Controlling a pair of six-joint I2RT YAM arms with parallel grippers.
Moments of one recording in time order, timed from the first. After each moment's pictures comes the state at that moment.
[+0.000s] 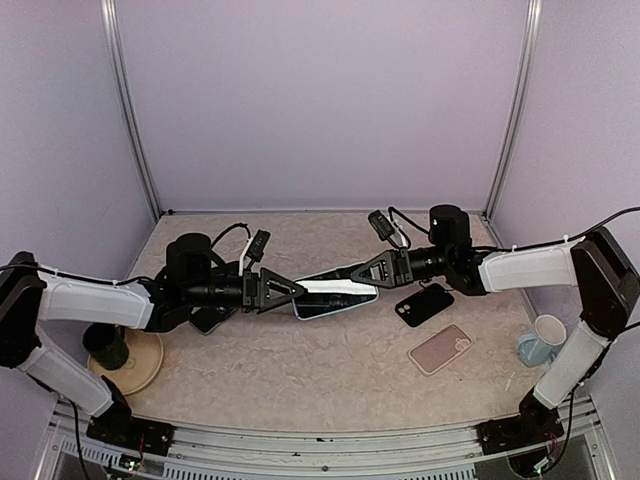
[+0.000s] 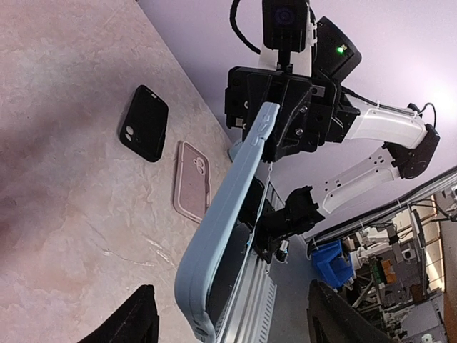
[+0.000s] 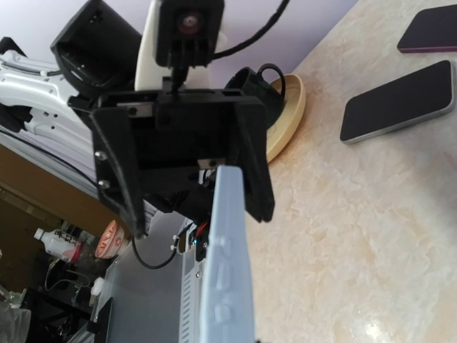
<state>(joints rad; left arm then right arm) -0.72 1.44 0.65 0.57 0.67 -0.80 0.57 1.64 0.89 0.50 -1.10 0.63</state>
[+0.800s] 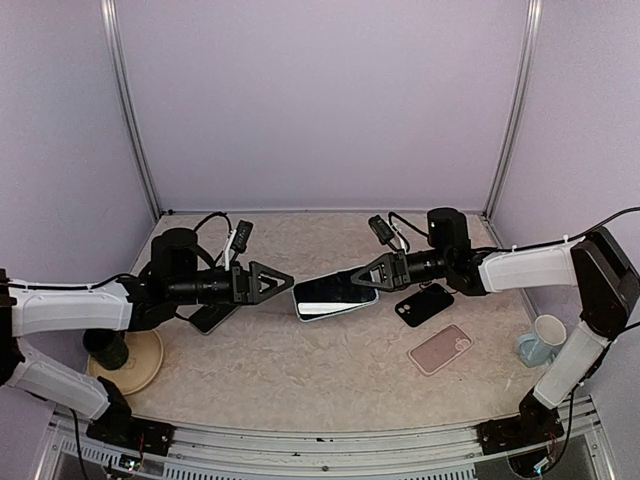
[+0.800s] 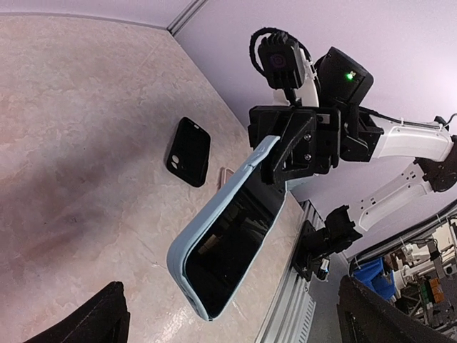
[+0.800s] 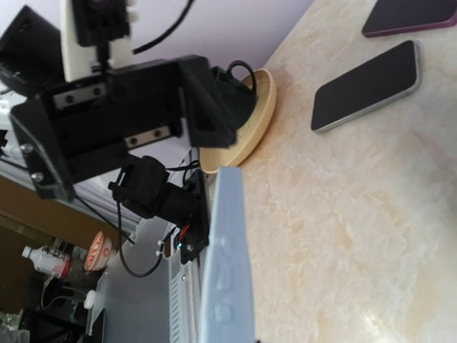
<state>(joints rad) -0.71 1.29 0.65 0.38 0.51 -0.67 0.57 1.64 0.89 0.43 -1.04 0.62</state>
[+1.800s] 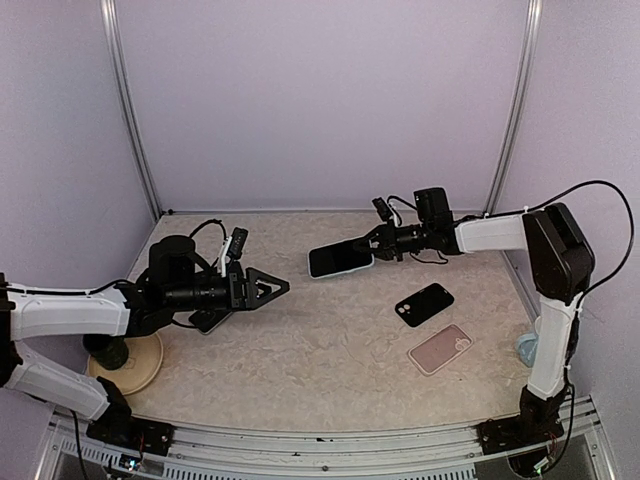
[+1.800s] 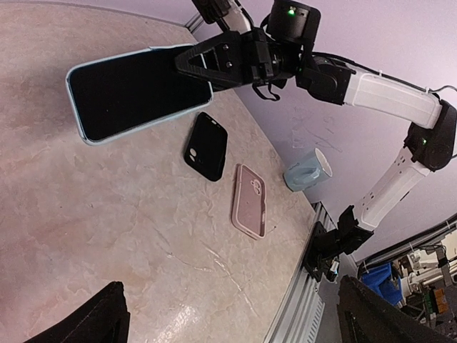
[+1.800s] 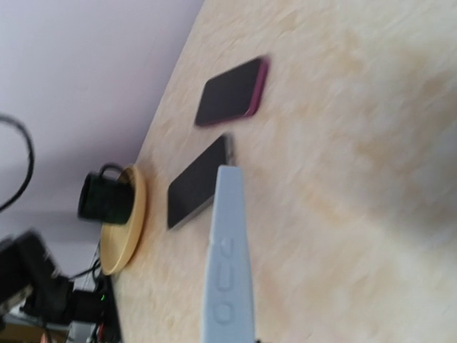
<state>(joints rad) -0.71 1.25 0.60 0.37 0.45 -0.67 0.41 1.98 1.30 0.16 -0.93 0.59</state>
